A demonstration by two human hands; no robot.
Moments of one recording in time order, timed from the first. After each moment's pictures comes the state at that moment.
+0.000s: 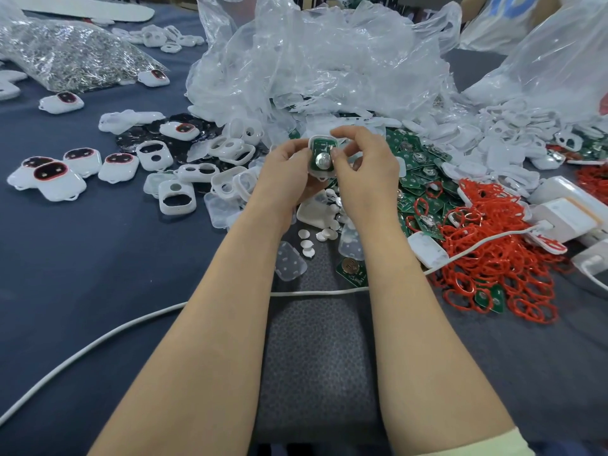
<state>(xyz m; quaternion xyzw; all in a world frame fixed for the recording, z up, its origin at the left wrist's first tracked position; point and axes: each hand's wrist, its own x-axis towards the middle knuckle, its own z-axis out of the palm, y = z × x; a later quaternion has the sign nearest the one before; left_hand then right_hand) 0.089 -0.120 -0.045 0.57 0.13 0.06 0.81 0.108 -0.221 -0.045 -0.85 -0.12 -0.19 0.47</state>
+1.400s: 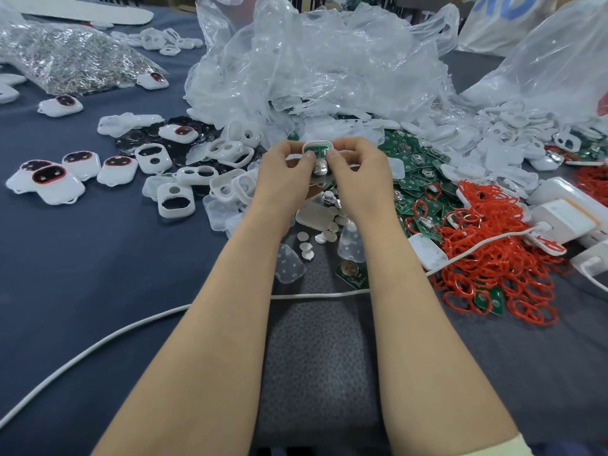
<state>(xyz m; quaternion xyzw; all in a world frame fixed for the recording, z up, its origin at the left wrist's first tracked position) 0.090 -0.119 -0.052 0.66 0.11 0.14 0.73 0.116 -0.221 -0.051 -0.81 -0.11 -0.12 0.56</state>
